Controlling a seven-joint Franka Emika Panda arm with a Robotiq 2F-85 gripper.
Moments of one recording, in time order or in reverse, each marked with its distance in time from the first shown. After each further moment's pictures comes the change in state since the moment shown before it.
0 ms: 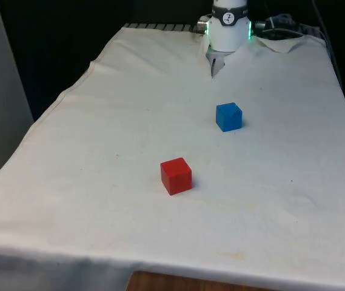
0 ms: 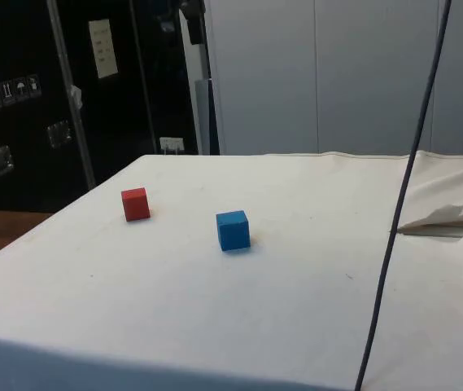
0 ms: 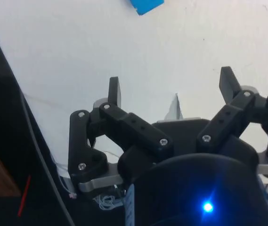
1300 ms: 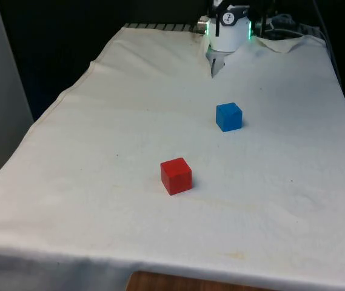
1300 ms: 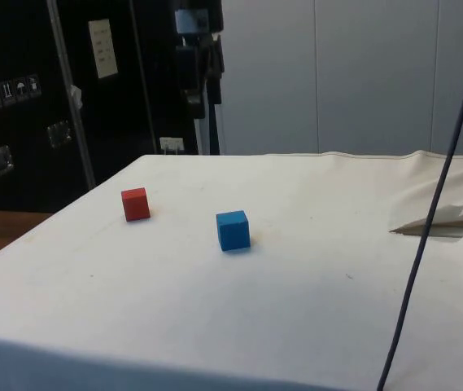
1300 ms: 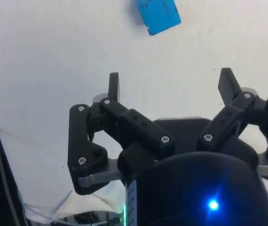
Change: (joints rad) arm 0.002 -0.081 0.088 -0.378 -0.067 0.398 0.060
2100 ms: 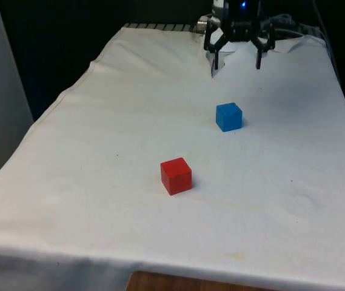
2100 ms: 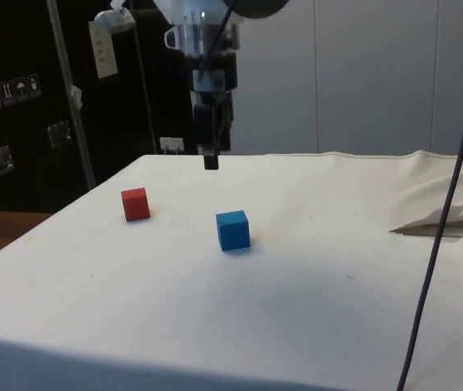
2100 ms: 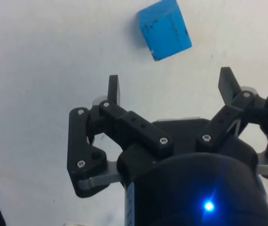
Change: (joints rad) arm -0.004 0.087 0.001 -0.124 0.000 0.239 -0.037
